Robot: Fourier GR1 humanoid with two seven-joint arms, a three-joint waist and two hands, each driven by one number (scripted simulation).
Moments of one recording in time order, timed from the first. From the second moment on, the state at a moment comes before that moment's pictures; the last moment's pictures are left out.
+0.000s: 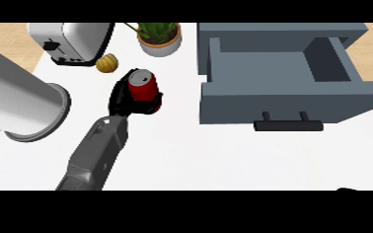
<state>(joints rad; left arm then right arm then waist) -0.69 0.04 0.26 -0.40 0.08 -0.03 -0.60 0.13 -0.07 -0.31 -2.28 -0.09 0.11 0.28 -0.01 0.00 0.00</state>
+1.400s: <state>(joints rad) -1.15 0.00 -0.08 -0.89 0.18 0.34 0.18 0.05 -0.11 -0.34 -2.26 -0.10 0.08 0.34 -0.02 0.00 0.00</state>
